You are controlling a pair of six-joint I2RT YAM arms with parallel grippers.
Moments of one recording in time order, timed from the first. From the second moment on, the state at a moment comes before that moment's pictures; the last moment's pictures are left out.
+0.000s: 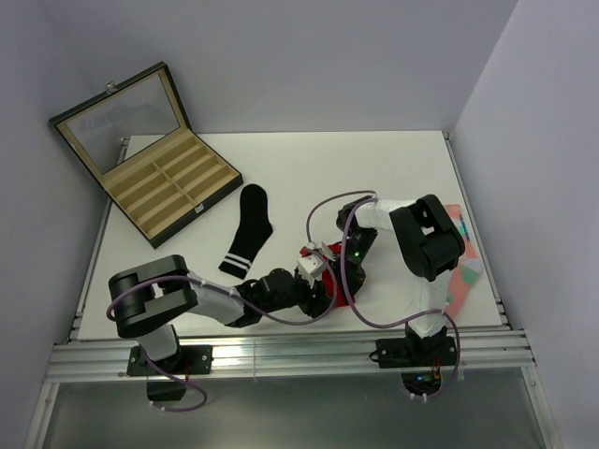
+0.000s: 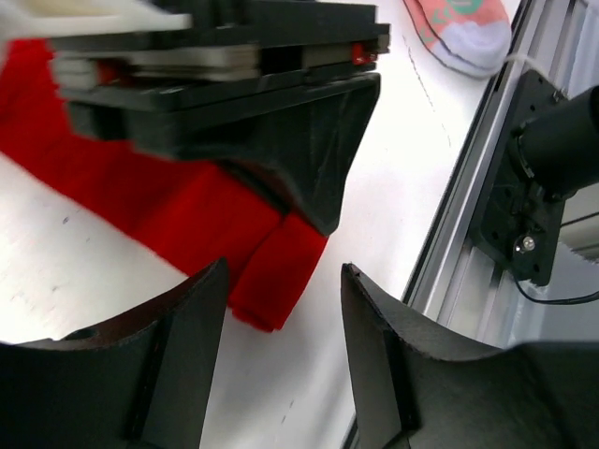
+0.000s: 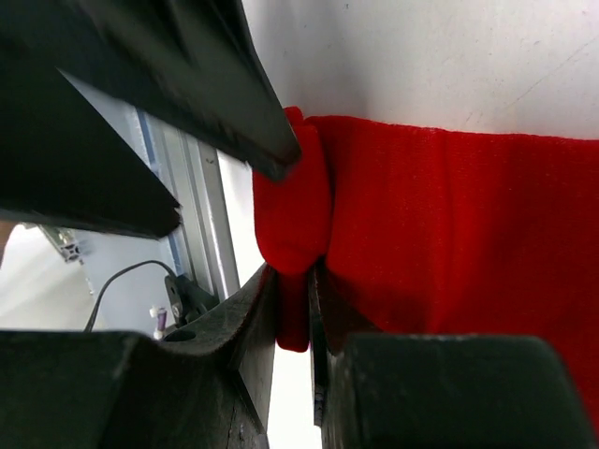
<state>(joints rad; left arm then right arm) -1.19 1.66 0.51 0.85 0.01 -0.41 0.44 1.94 1.08 -1.19 -0.73 -1.05</state>
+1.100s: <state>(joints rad) -1.19 1.82 0.66 0.72 0.08 -0.37 0.41 1.93 1.07 -1.17 -0.71 -0.96</state>
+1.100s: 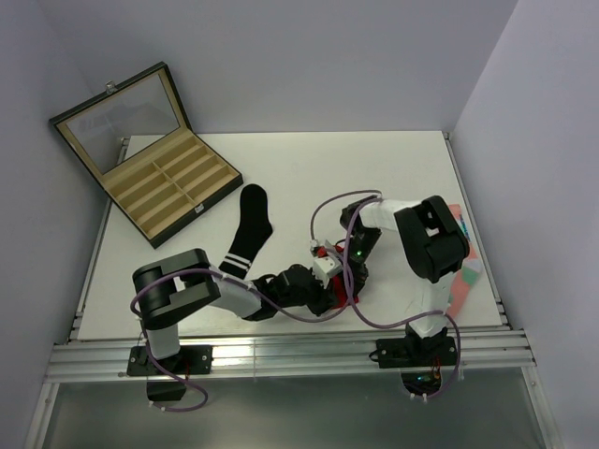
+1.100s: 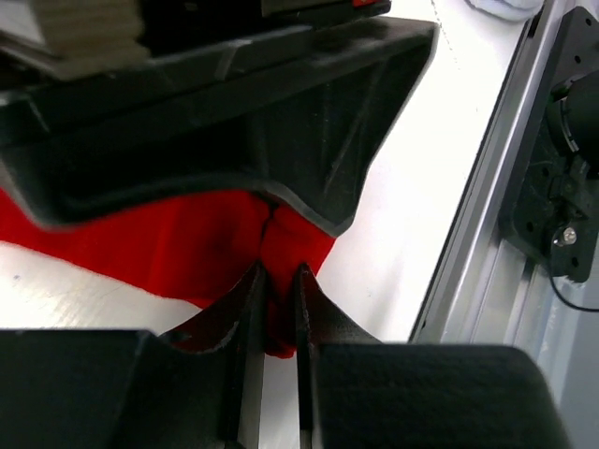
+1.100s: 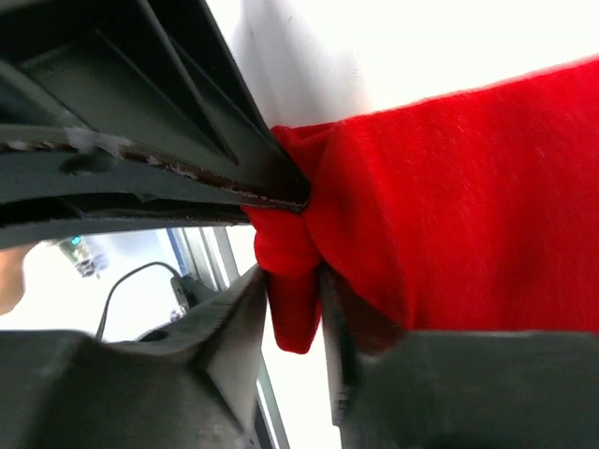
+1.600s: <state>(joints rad) -1.11 1.83 0.64 0.72 0.30 -0.57 0.30 1.57 0.99 -0.97 -0.69 -0.88</state>
